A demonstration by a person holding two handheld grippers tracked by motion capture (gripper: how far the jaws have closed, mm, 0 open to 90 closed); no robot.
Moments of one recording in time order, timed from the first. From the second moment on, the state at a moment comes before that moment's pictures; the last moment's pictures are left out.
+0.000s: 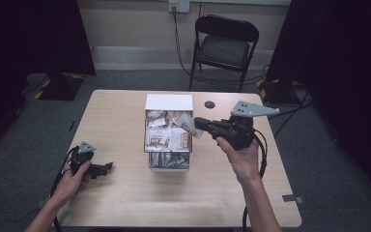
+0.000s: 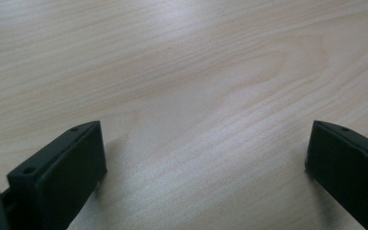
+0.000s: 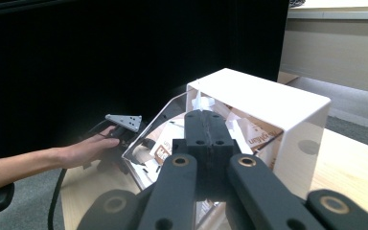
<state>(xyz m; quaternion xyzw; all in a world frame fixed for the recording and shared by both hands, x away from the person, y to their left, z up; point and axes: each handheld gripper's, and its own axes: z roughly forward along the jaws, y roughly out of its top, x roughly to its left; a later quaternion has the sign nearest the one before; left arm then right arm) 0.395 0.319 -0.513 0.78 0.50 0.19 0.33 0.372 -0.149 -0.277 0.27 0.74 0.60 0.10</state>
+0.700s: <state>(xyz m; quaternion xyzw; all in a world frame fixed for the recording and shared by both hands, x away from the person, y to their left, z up) 0.395 0.319 -0.513 0.78 0.50 0.19 0.33 0.363 -0.183 -0.284 0.30 0.74 0.59 0.12</state>
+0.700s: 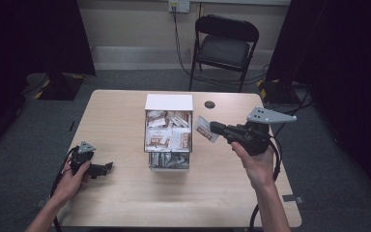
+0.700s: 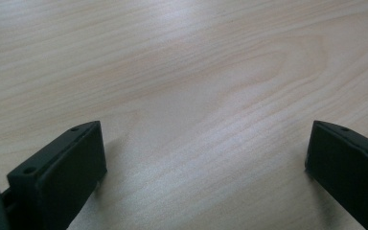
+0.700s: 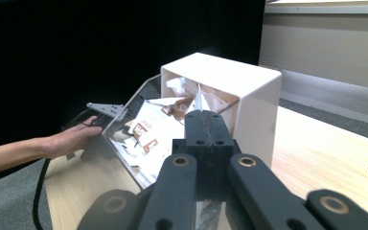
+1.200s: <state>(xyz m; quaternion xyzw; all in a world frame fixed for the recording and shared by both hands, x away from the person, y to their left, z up) 0.395 0.319 -0.513 0.78 0.50 0.19 0.33 0.368 -0.194 -0.300 0.32 0.75 0.57 0.13</state>
